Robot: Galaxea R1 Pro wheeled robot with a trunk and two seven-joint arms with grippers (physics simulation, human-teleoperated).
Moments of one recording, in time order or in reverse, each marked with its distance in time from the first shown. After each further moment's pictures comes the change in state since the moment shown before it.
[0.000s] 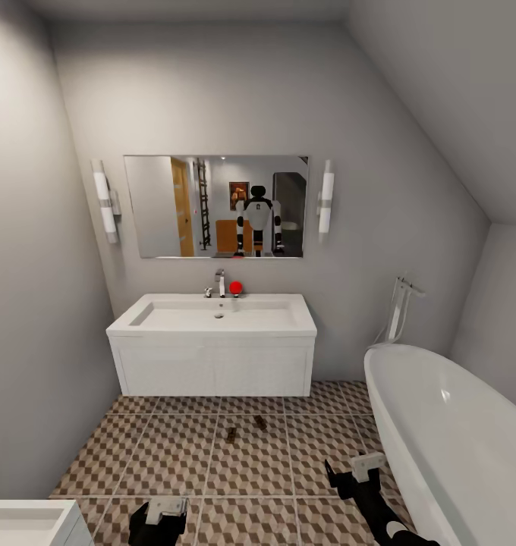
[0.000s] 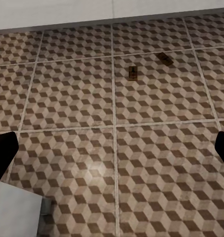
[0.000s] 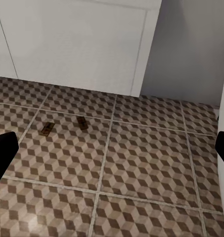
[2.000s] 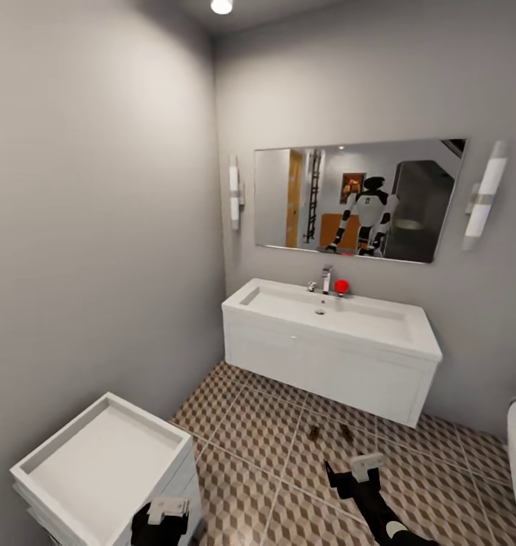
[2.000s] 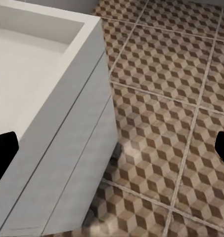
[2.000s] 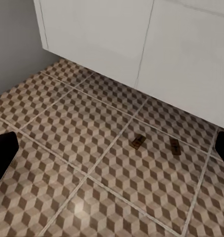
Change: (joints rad) left arm 0.000 -0.007 0.000 0.000 0.000 0.001 -0.002; right arm 0.000 0.000 0.000 0.000 0.000 -0.001 -0.001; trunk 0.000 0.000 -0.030
